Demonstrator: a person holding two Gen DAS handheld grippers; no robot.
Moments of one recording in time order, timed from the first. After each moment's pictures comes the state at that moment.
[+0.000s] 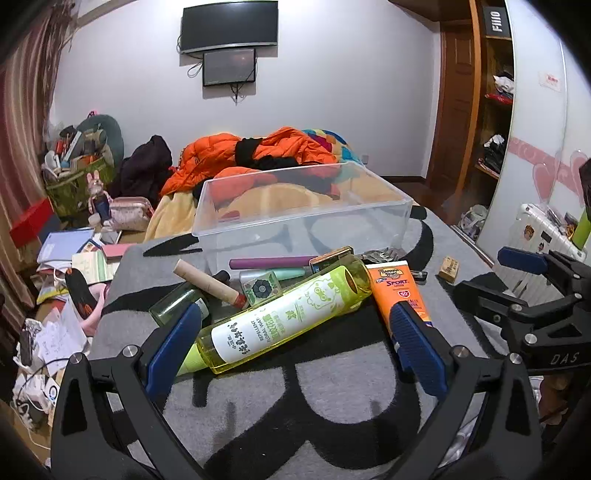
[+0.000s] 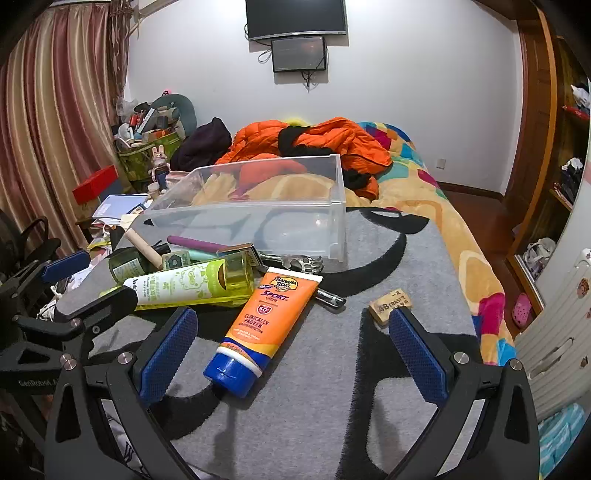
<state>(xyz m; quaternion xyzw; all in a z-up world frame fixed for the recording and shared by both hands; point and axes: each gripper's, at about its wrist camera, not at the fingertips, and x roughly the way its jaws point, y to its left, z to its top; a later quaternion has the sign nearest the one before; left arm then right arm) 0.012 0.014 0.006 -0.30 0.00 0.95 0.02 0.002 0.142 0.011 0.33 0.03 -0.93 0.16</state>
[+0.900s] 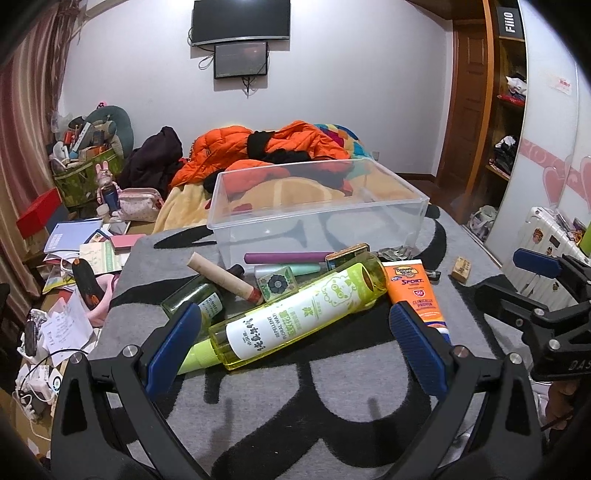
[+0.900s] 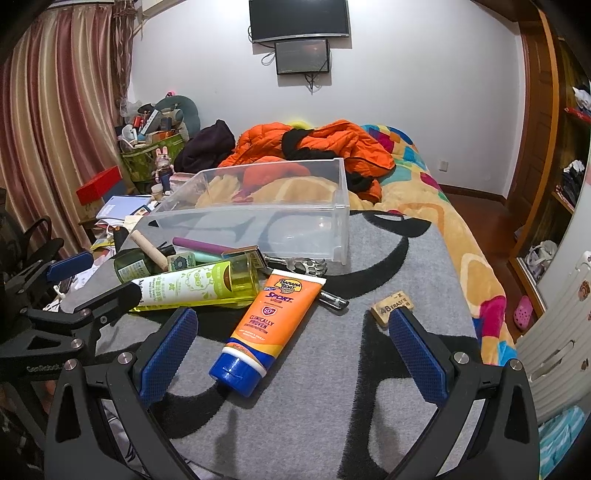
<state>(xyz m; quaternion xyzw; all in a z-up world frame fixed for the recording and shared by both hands) 0.008 0.004 0.006 -0.32 -0.01 0.95 0.00 0.003 0.141 0.014 0.33 0.03 -0.93 0.16</state>
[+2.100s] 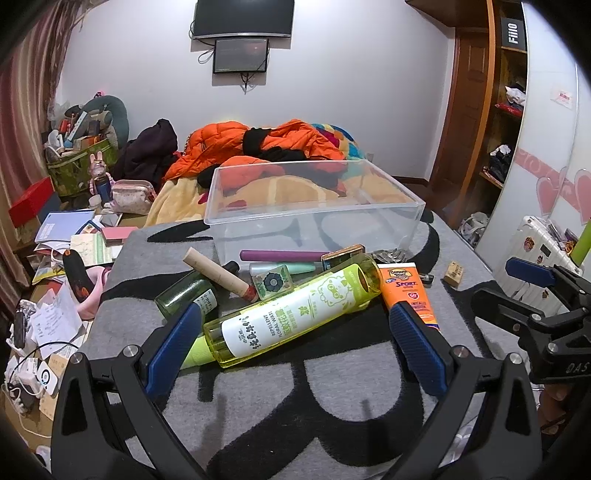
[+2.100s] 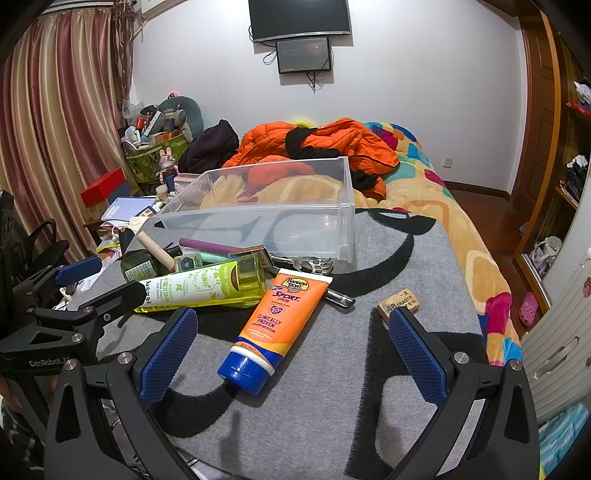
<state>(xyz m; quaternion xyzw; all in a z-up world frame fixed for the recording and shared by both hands) 0.007 -0.003 0.006 -0.32 -0.04 0.95 0.02 0.004 0.140 0.015 0.33 0.02 -0.93 0.17</state>
